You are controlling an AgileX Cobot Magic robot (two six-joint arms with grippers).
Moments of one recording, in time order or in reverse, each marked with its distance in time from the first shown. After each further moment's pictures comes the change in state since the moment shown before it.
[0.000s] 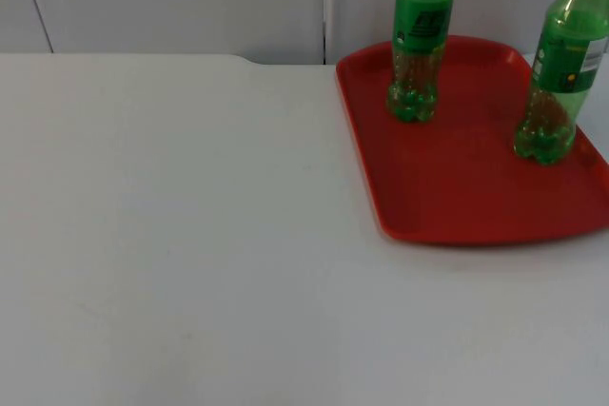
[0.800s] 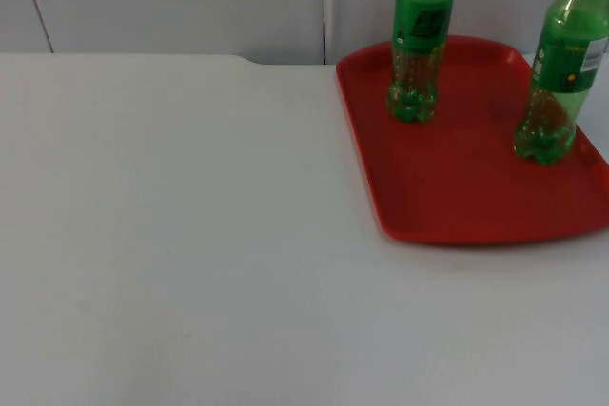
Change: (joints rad) right arm 0.000 0.000 0.000 -0.004 0.000 -0.008; left arm 0.118 0.000 0.000 0.014 0.000 0.000
